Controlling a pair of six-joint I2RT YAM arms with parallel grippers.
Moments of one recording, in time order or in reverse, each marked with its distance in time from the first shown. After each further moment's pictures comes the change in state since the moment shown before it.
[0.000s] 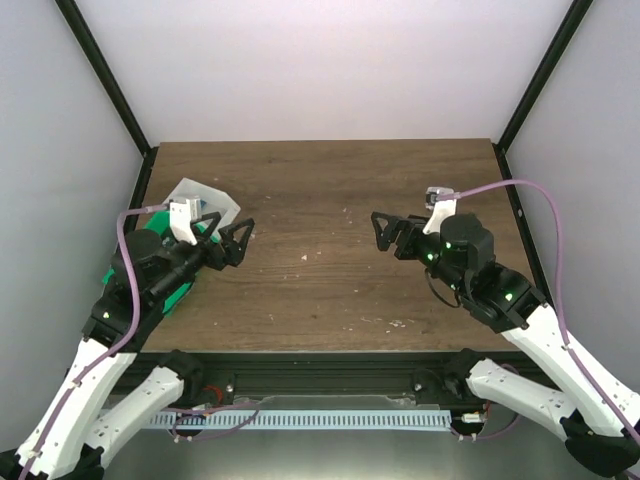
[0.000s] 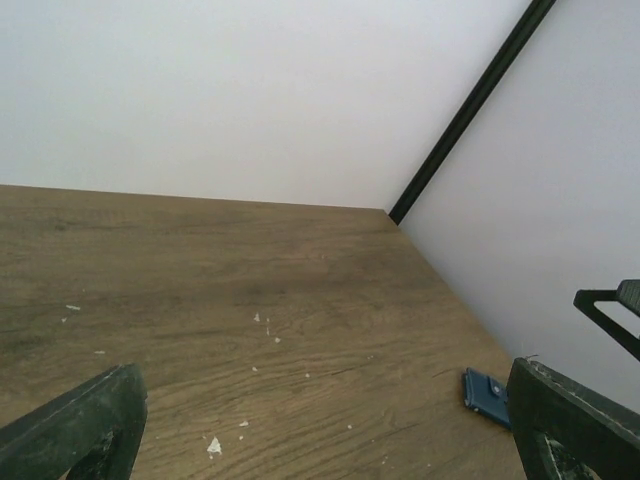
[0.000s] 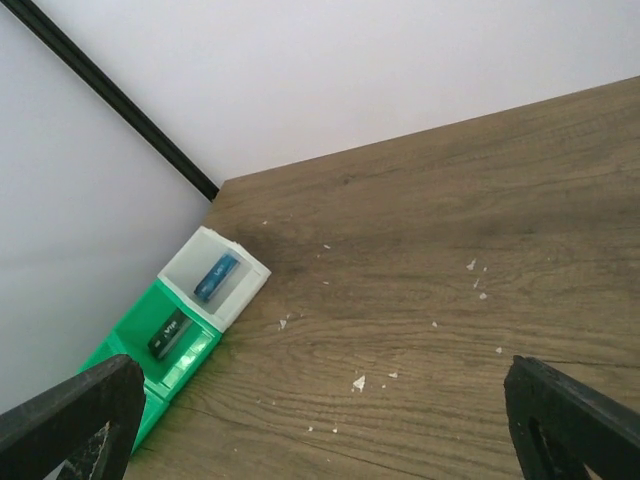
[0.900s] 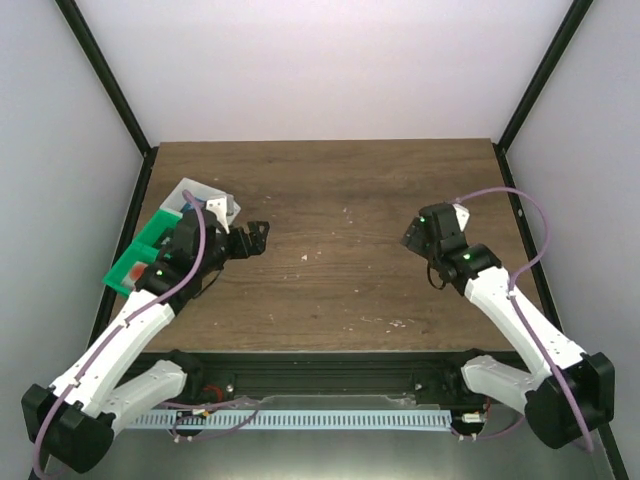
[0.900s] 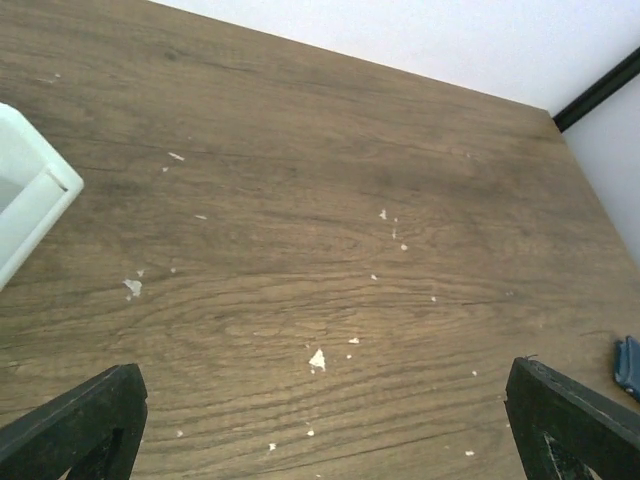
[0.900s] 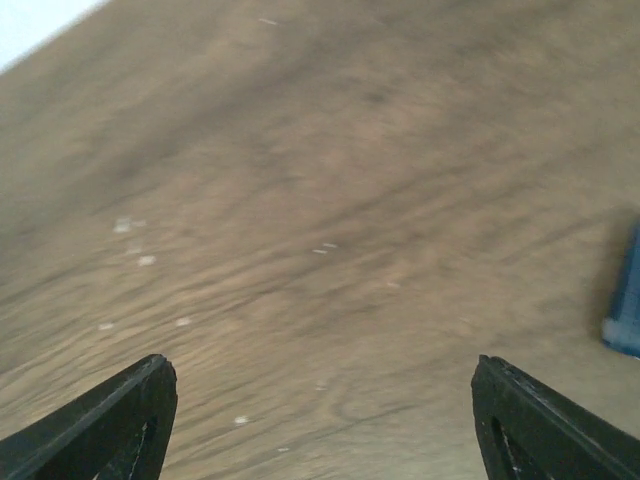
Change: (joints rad) left arm 0.018 0.279 -0.119 0.048 -0.117 -0.068; right arm -0.277 0.256 -0.154 -0.068 0.148 0.132
